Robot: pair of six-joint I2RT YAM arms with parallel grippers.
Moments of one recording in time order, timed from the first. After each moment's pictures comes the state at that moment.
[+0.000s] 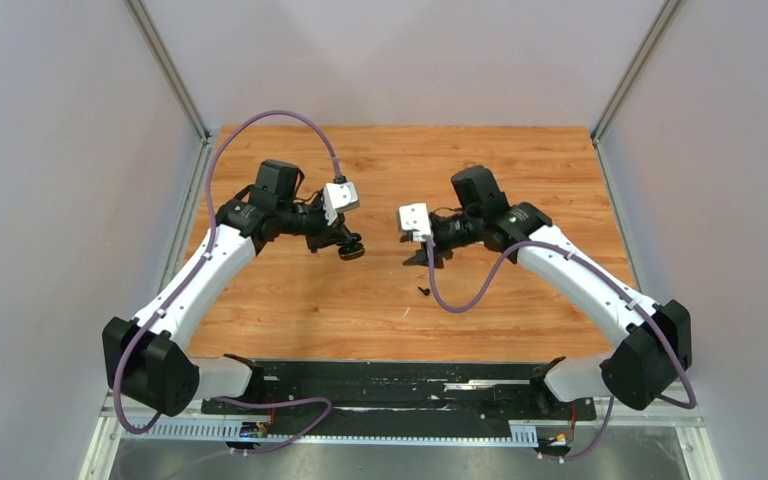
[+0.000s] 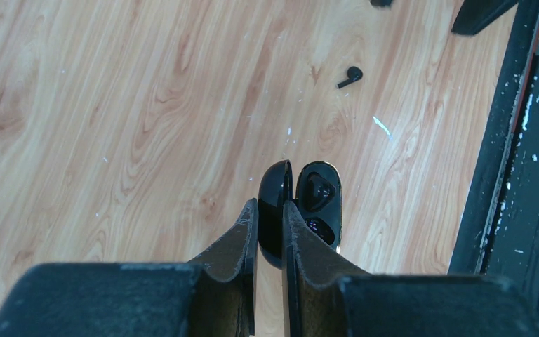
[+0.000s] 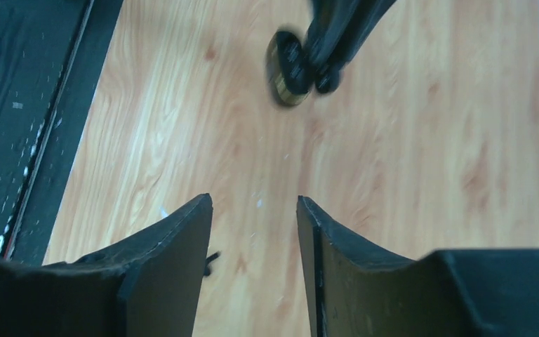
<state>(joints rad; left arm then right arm) -0.38 1.29 1.16 -0.67 0.70 0.65 0.62 1.40 1.29 -0.61 -0.80 -0.93</state>
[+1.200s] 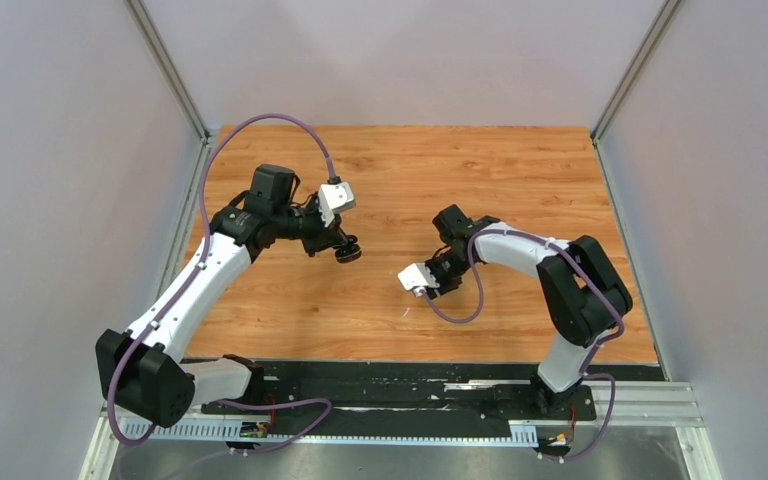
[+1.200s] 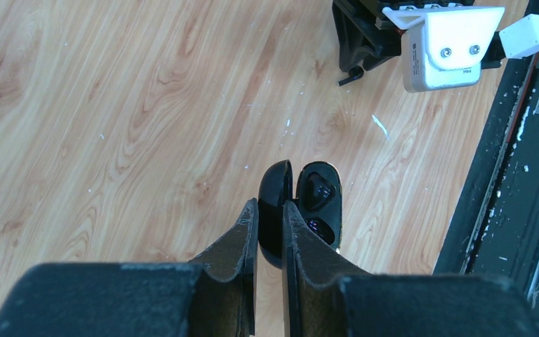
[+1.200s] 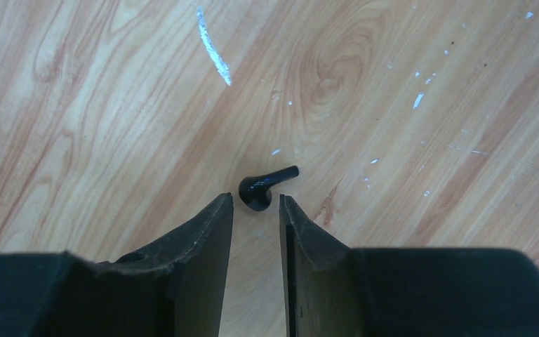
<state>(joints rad) -0.38 1.23 1.12 -0.65 0.64 0.55 0.56 1.74 1.04 -0.66 -0.59 -1.55</state>
